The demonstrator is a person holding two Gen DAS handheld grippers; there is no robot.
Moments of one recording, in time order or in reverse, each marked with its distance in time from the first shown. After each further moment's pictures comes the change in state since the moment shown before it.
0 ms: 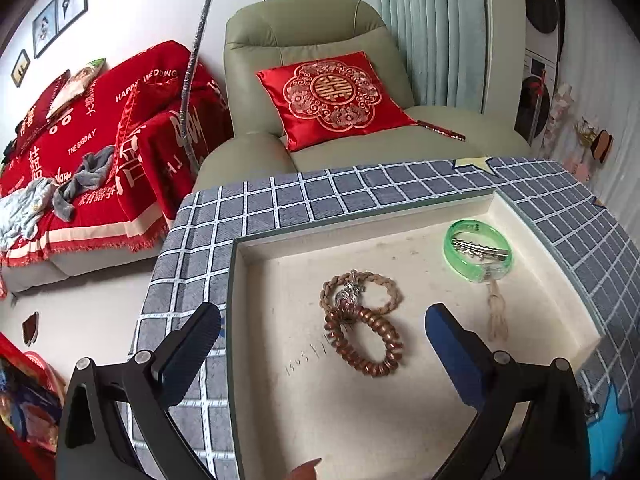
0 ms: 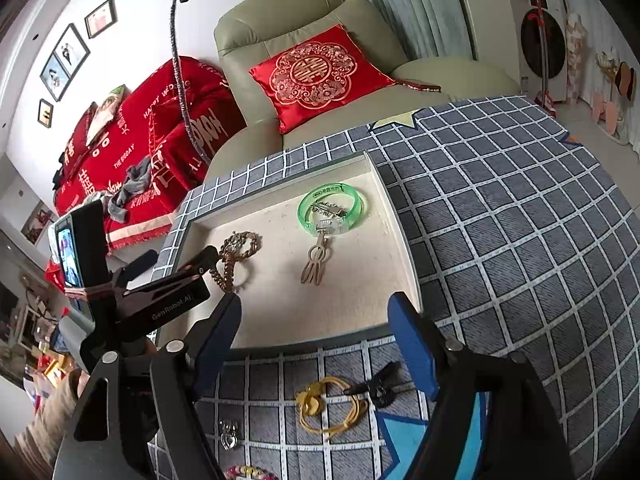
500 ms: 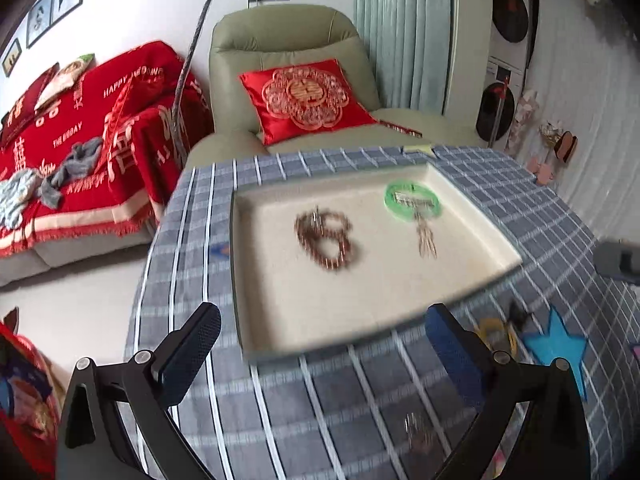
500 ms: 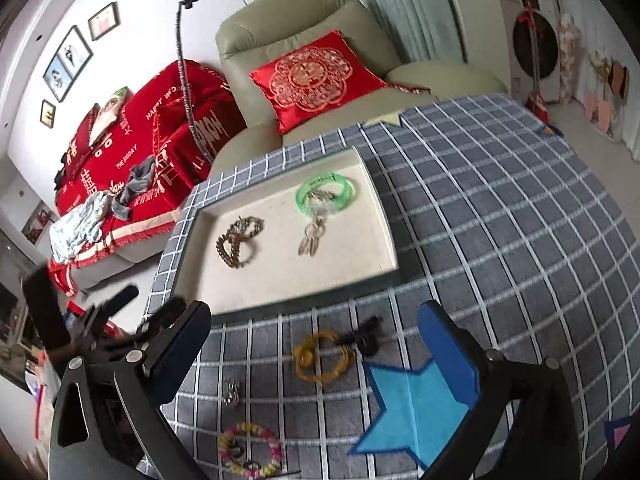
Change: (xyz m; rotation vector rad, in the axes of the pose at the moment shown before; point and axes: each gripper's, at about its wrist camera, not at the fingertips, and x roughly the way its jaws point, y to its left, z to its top) left arm -0.085 0.003 -0.076 -0.001 -0.002 -0.122; right arm -0.042 -0.009 -0.028 0.018 0.006 -0.004
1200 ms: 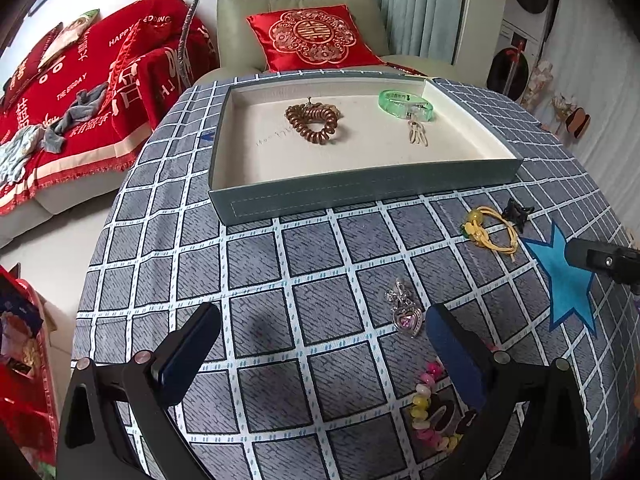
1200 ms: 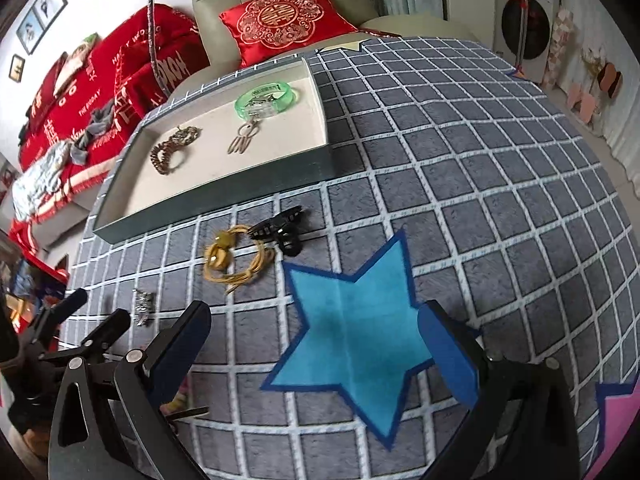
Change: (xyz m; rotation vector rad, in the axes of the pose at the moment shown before) left arm 0.003 -0.024 -0.067 -0.047 0.174 0.028; right arm 0.029 -0.037 -0.054 -0.075 0.162 -0.168
